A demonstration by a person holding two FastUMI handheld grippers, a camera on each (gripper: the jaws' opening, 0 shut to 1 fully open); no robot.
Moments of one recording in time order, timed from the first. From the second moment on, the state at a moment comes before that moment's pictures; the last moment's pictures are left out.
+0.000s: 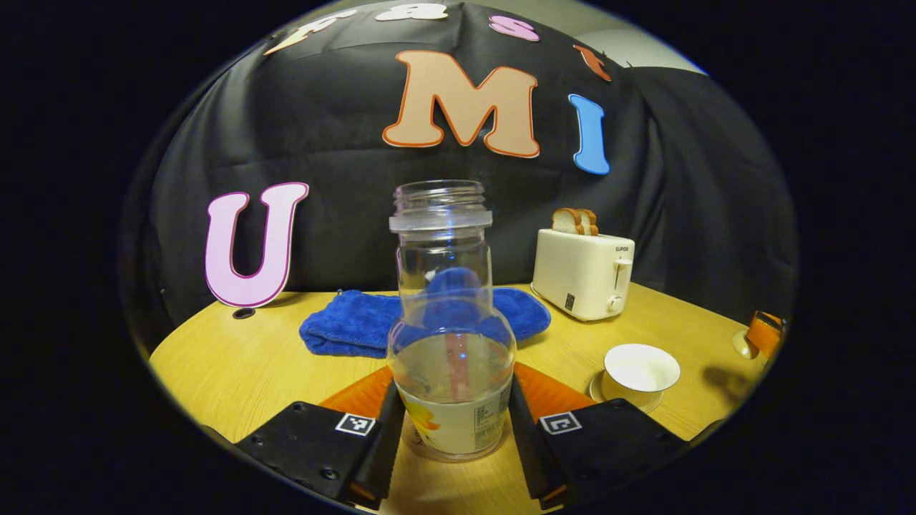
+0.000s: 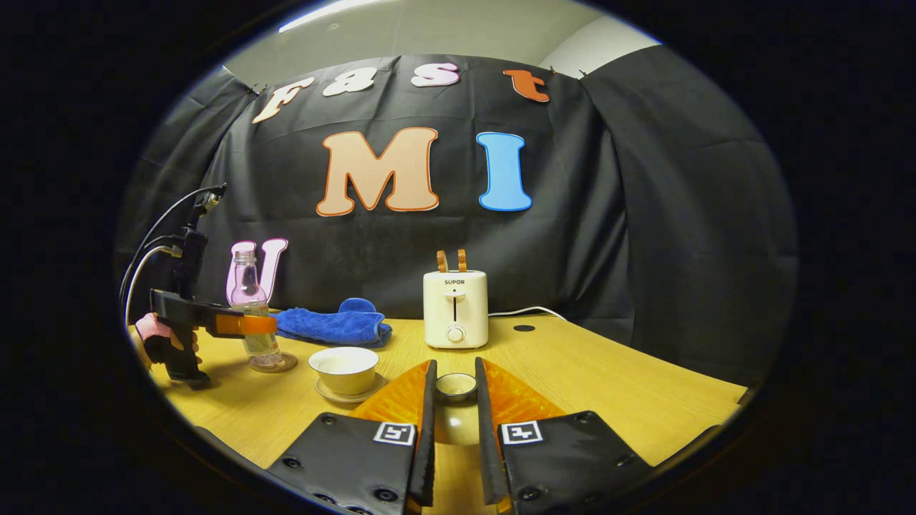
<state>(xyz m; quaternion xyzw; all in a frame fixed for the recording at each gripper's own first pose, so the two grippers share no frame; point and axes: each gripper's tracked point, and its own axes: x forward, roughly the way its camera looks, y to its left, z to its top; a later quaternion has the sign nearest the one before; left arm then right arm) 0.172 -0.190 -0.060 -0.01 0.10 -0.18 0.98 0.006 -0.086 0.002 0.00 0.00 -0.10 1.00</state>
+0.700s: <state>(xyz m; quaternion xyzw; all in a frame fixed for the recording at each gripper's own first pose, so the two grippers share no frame) 0.176 -0.193 -0.066 0.01 0.11 -0.18 0.98 0.005 -0.085 0.003 0.00 0.00 -0.10 1.00</state>
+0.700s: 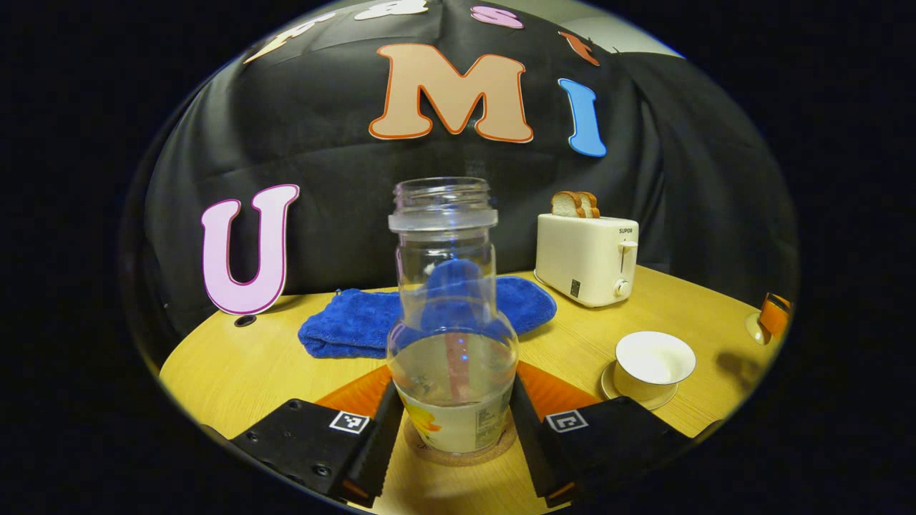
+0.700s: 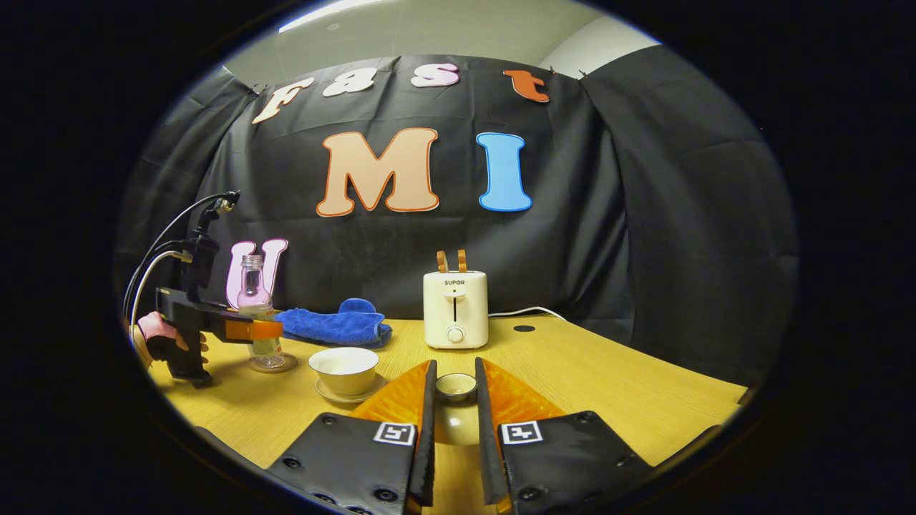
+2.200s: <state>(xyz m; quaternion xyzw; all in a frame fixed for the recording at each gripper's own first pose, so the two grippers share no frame) 0.094 -0.143 -0.037 0.00 0.02 -0.13 0.99 0.033 -0.051 -0.001 0.00 0.00 -0.02 1.00</state>
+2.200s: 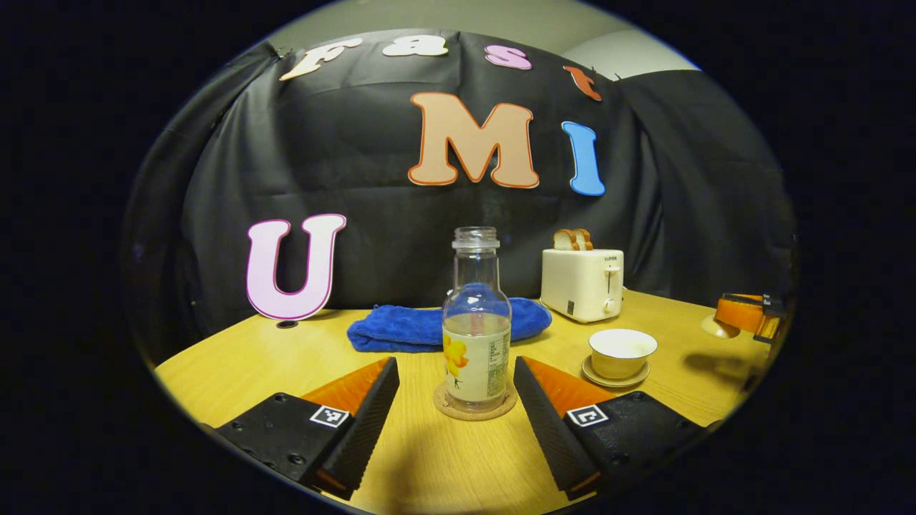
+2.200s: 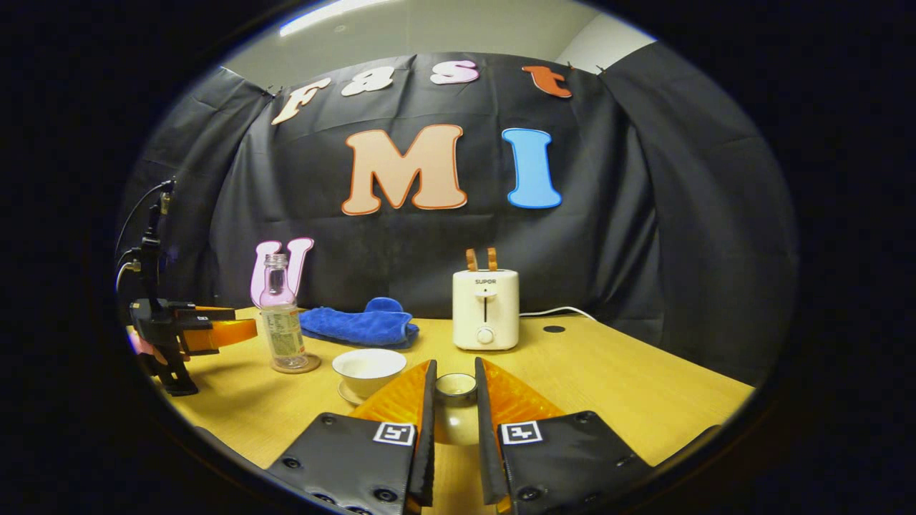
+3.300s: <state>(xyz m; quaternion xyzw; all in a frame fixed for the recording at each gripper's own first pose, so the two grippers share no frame) 0.070 -0.115 -0.035 -0.01 -0.01 -0.09 1.00 0.136 0.052 -0.022 0.00 0.06 0.13 0.99</state>
